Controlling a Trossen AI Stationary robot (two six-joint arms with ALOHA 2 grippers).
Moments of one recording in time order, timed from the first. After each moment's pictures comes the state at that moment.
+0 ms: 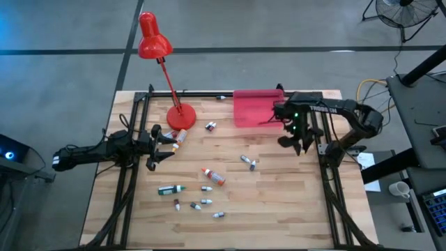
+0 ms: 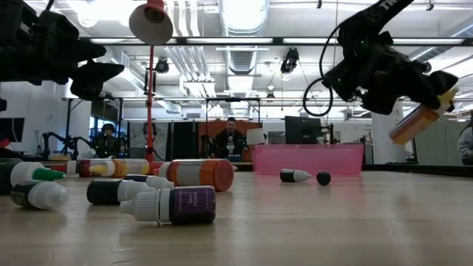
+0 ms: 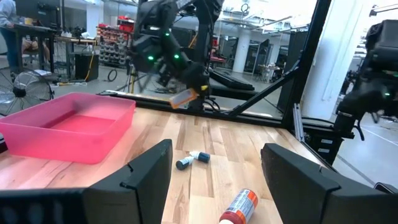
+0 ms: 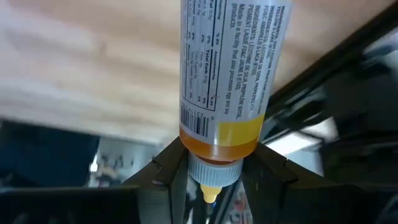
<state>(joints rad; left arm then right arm) 0.11 0.03 0.01 0.04 0.12 -0.16 -0.56 1.56 1.00 -1.57 -0.51 0.53</state>
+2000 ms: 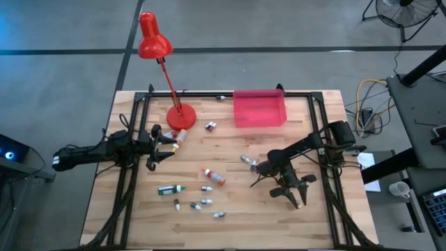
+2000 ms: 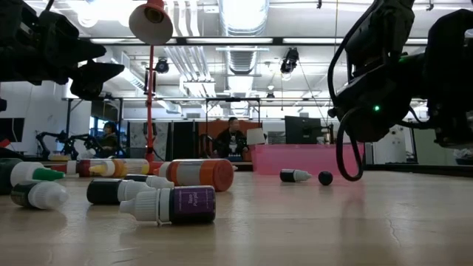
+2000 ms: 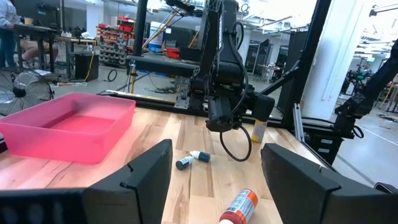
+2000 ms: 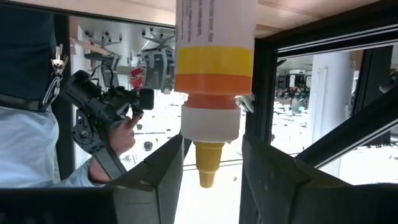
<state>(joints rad) 0.11 0.03 0.01 0.04 0.12 -0.16 0.17 1.89 0.91 -1.23 -1.28 0.87</state>
